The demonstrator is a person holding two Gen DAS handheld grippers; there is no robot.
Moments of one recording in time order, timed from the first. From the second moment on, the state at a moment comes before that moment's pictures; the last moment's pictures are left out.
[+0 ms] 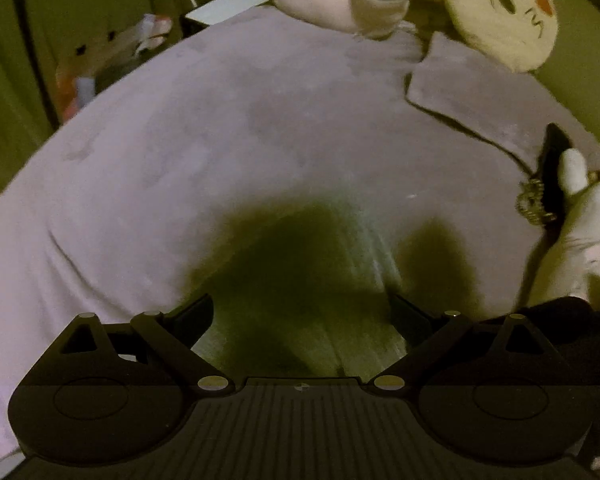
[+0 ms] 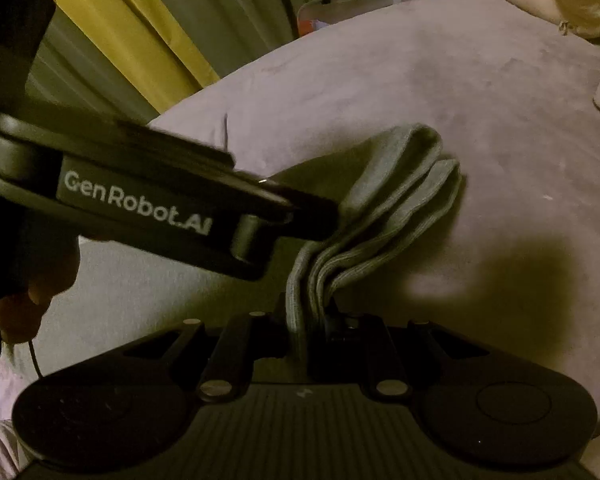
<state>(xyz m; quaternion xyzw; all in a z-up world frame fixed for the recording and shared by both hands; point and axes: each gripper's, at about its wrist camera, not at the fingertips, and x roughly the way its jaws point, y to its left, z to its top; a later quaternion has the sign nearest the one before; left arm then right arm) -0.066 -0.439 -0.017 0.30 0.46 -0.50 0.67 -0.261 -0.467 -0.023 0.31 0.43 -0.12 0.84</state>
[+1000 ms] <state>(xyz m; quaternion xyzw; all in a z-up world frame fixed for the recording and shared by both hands) 0.058 -0.080 -0.066 -0.07 0.55 -0.30 0.78 -0.120 -0.309 0.044 0.15 0.47 0.06 0.87</state>
